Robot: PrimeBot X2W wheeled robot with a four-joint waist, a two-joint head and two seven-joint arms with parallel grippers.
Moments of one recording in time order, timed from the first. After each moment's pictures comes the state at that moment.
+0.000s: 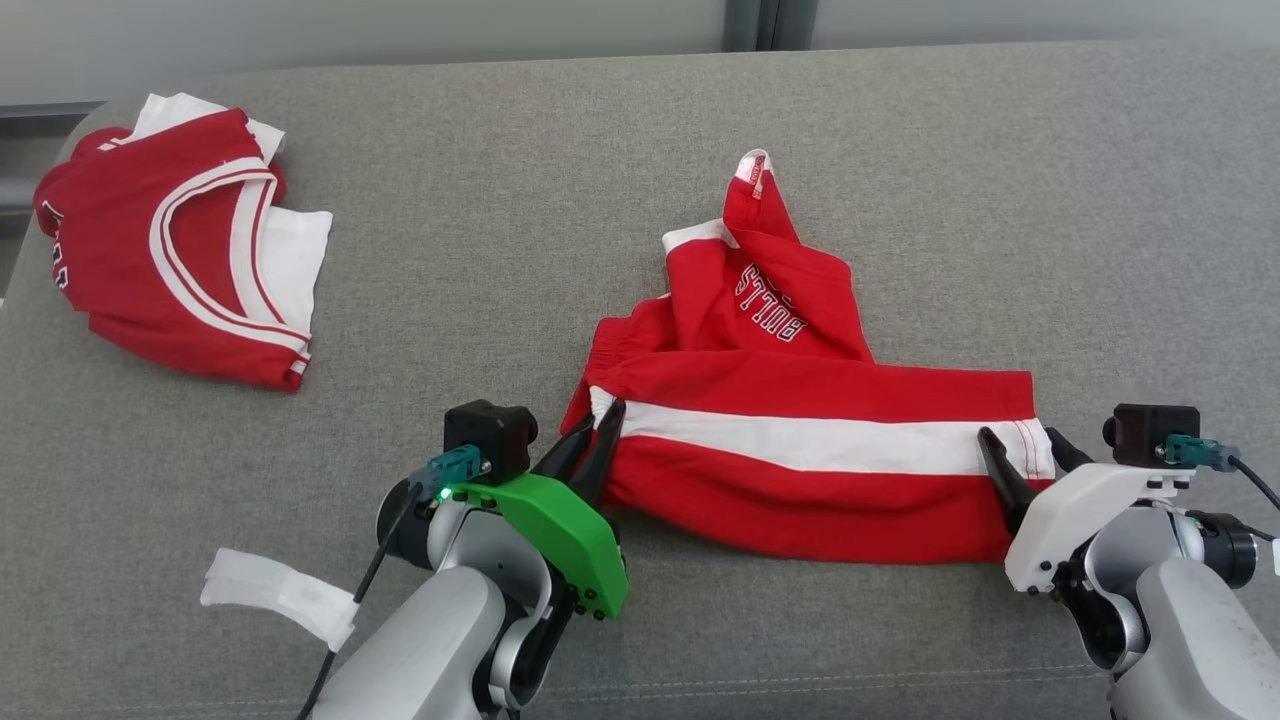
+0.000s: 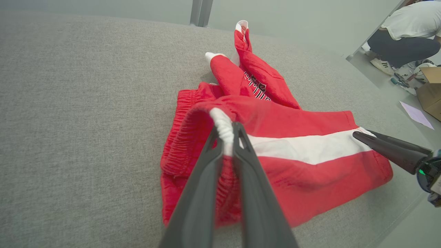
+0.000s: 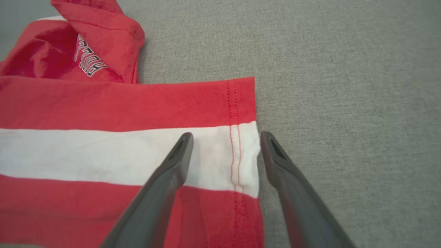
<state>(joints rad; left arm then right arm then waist) -0.44 0.17 -0.74 0.32 -0.74 0.11 -0.02 -0.28 -0.17 0.00 0.49 0.35 0.13 0.12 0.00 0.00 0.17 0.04</state>
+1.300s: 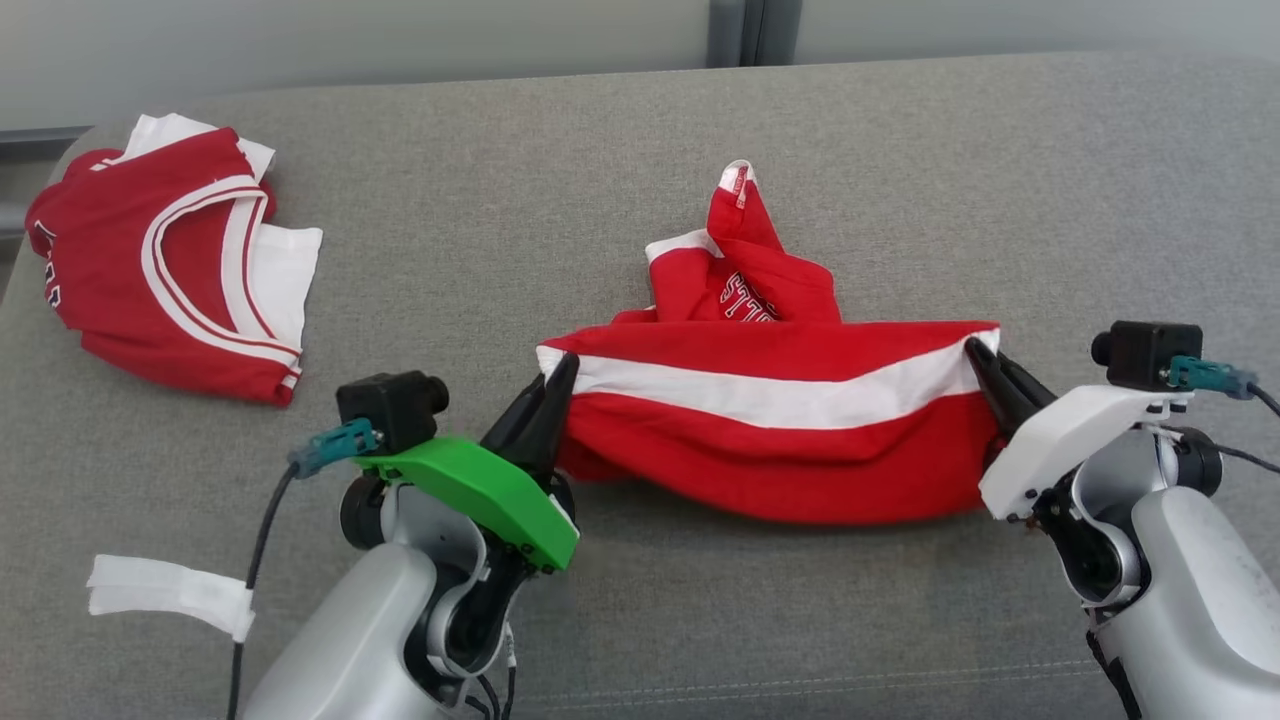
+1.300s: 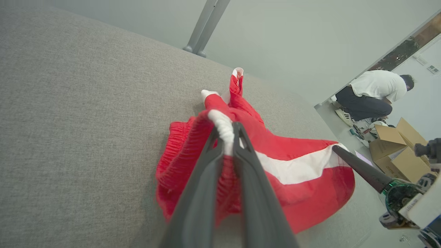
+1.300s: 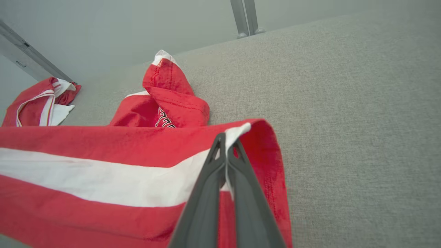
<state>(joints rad) -0.40 0.19 -0.61 0.22 -0.94 0.06 -0.02 -0.34 -0.21 0.10 0.32 0.52 0.13 0.17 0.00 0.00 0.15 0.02</state>
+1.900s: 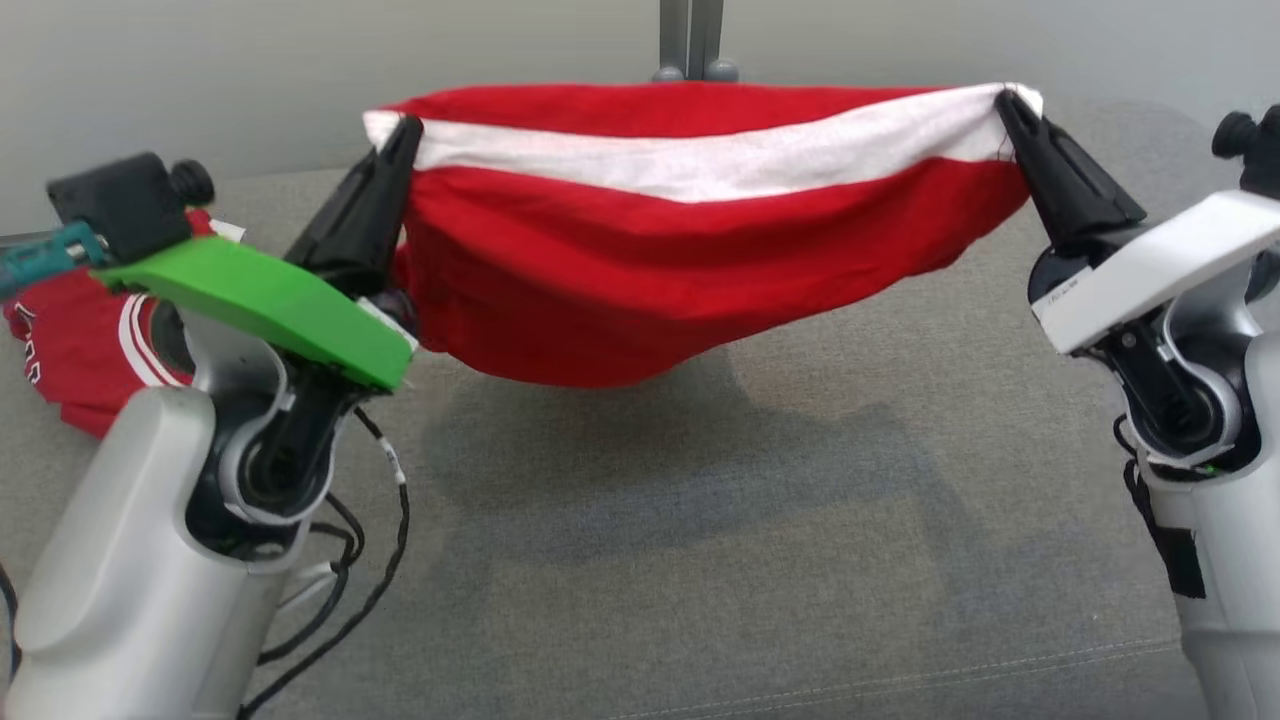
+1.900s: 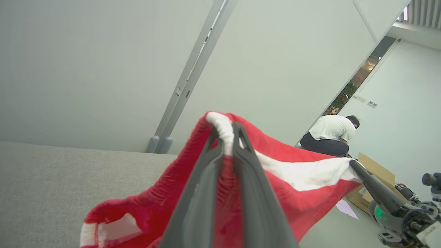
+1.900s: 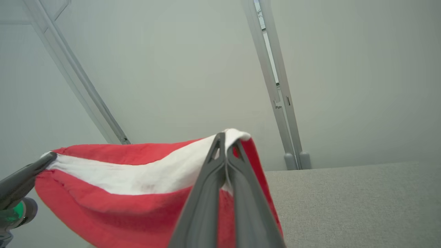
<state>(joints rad) -0.55 0.34 -0.41 -0.05 -1.08 0.12 0.14 -0.49 -0.24 0.08 -0.01 0.73 0.13 0.26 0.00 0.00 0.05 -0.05</state>
